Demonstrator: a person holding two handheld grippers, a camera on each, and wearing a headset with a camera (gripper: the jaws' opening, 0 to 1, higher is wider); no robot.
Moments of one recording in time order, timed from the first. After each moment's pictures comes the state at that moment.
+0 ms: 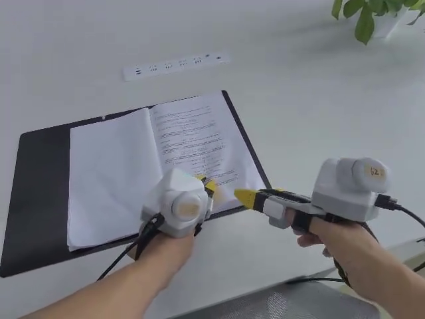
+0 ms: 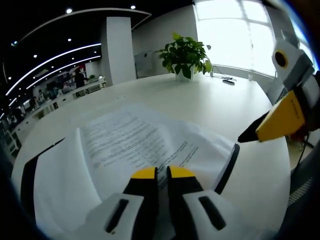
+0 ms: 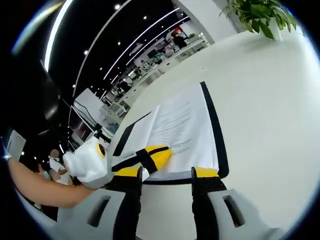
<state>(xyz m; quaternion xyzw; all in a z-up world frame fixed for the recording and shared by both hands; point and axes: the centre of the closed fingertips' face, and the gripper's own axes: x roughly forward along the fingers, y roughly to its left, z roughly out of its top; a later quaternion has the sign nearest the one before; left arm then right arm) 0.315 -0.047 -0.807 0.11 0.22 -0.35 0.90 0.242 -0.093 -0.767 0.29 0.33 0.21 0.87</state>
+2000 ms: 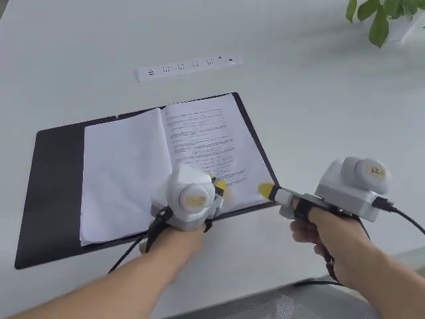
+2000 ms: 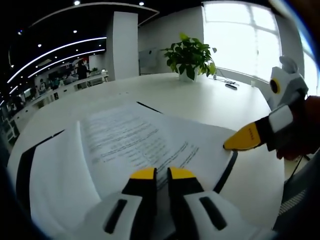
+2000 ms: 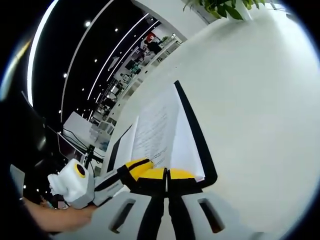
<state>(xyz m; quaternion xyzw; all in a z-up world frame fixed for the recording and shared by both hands) 0.315 -0.041 -0.805 0.07 0.26 -0.34 0.90 0.265 -0.108 -0.783 0.36 0.32 0.12 0.87</state>
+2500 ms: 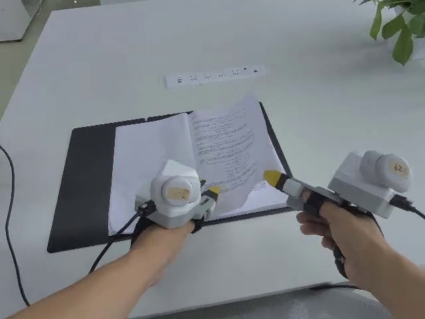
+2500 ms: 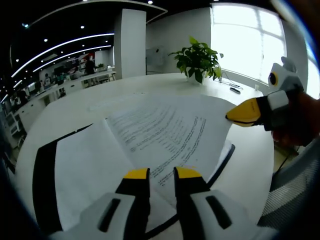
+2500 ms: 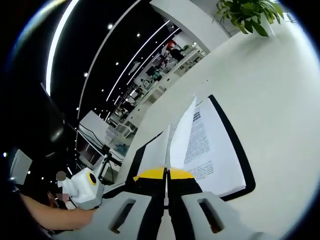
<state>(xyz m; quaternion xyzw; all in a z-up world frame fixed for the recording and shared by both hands) 0.300 0.027 -0.769 0.06 0.26 -0.32 0.91 0.270 -0.066 -0.715 0.35 0.25 0.19 0.88</state>
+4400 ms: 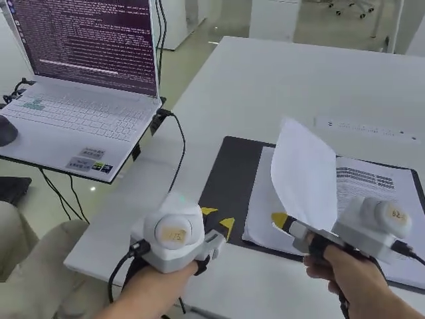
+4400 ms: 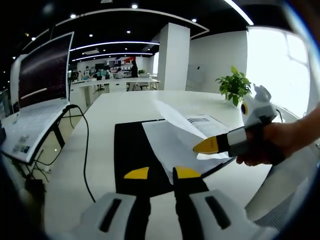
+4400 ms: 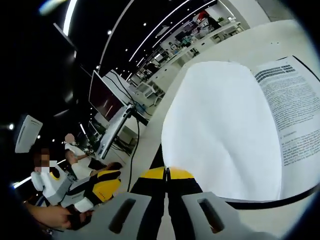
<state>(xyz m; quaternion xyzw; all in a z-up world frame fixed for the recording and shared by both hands) 0.234 0.261 -0.725 -0.02 0.22 -0.17 0.96 0.275 0.180 -0.759 0.26 0.35 0.33 0.83</state>
